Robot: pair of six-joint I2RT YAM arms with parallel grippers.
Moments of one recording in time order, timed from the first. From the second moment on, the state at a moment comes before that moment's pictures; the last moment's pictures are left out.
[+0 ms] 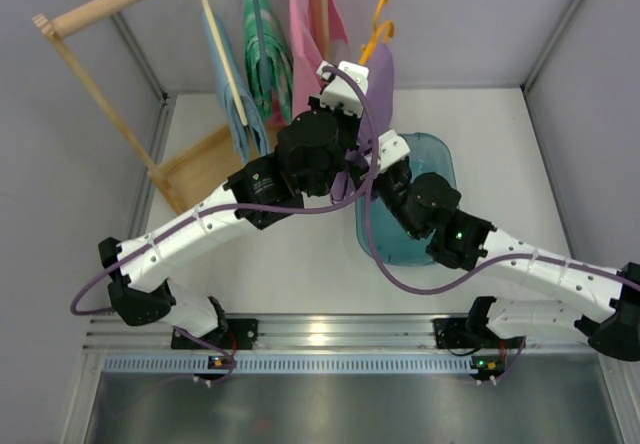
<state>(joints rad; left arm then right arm) -1.11 1.46 1.71 -0.24 -0.79 0.08 1.05 1.06 0.93 0.21 0.52 -0.24</state>
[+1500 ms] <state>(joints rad) -1.10 1.43 1.74 -0.27 -0.76 0.02 0.46 0.79 0.20 0.62 0.02 0.64</state>
